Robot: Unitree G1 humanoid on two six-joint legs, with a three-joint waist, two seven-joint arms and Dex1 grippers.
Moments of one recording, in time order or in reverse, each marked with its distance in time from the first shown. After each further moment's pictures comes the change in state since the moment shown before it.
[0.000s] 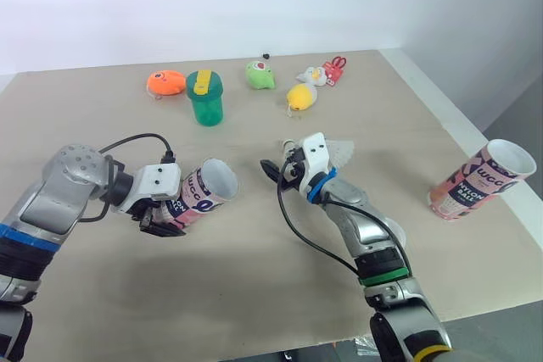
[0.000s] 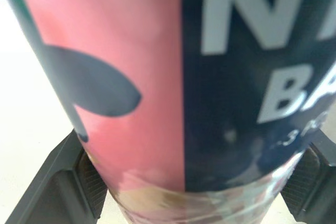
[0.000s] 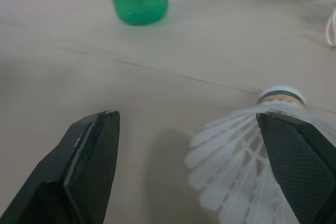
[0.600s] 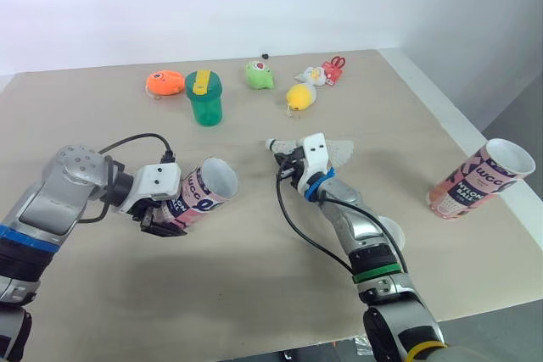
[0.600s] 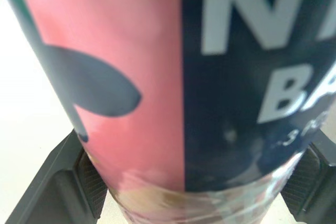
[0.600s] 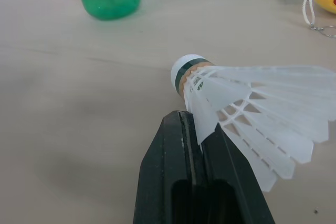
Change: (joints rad) left arm 0.001 0.000 0.000 -0.003 -0.015 0.001 0.011; right arm -0.002 0.024 -0.019 0.011 0.014 -0.027 0.017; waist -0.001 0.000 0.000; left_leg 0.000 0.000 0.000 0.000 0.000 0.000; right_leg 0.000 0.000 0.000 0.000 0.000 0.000
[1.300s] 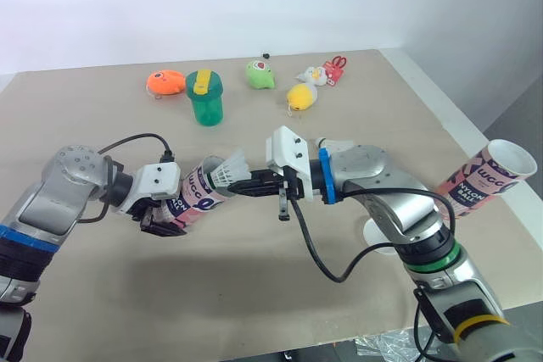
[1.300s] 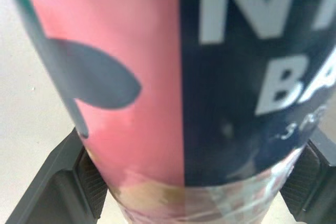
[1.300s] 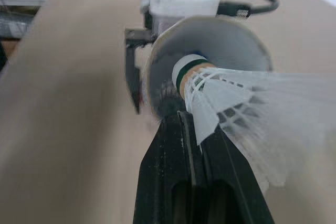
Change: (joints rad) left arm 0.000 0.002 0.000 0.001 -0.001 0.017 -0.001; right arm -0.157 -0.353 0.300 -0.554 0.188 0.272 0.579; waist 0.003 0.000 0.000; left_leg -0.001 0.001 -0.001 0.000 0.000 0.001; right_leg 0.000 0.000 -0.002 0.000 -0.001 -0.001
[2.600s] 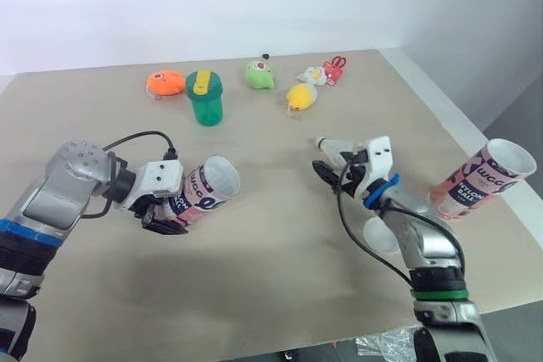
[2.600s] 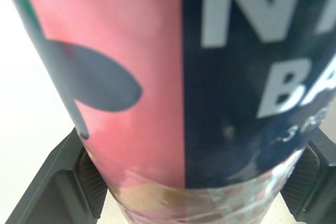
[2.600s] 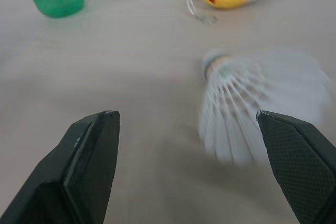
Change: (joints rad) left arm -0.040 -0.011 -0.019 0.029 0.001 -0.023 -0.036; right arm 0.263 0.111 -0.442 0.425 -0.088 -0.175 -0.493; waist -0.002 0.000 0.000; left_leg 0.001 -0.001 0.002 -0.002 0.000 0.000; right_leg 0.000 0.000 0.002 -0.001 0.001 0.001
